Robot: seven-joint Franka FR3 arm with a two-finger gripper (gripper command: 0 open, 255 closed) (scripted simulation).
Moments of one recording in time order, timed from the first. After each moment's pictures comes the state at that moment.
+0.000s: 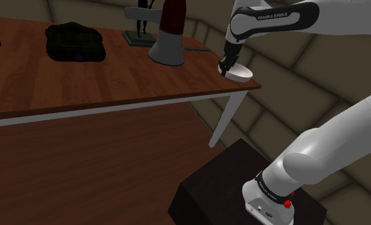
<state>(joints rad) -0.03 -0.20 -0.18 -2.13 -0.23 1.95 -0.15</state>
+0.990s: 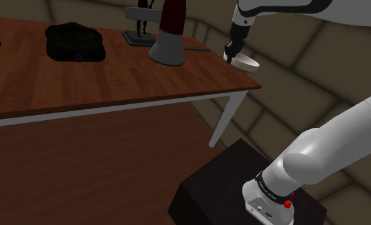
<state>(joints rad) -0.03 -0.21 -0.17 -1.96 -0.22 1.77 -0.18</state>
